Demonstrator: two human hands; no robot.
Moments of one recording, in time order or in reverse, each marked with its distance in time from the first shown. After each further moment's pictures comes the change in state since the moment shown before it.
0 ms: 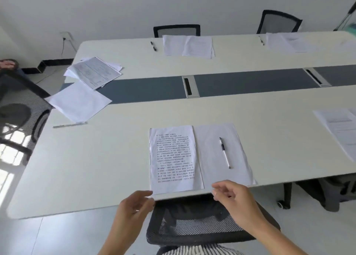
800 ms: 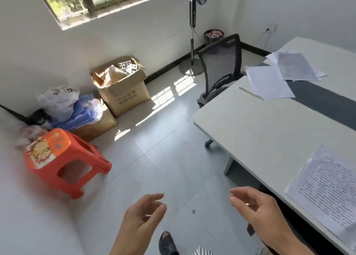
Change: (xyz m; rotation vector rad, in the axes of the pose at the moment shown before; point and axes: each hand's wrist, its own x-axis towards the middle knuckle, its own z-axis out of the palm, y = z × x) left_hand -0.329 -0.129 -0.097 -0.360 0.843 -0.250; right_hand -0.116 -0.106 0.219 -0.183 -0.764 -0.390
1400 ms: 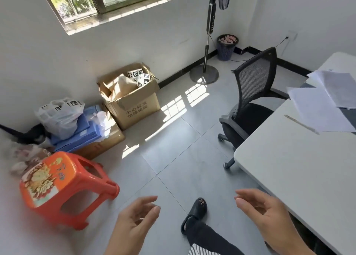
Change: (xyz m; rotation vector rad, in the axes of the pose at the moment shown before) left_hand 0.223 -0.012 -0.188 -0.073 0.074 -0.085; right_hand 0.200 -0.126 0.153 0.016 0.021 -0.035
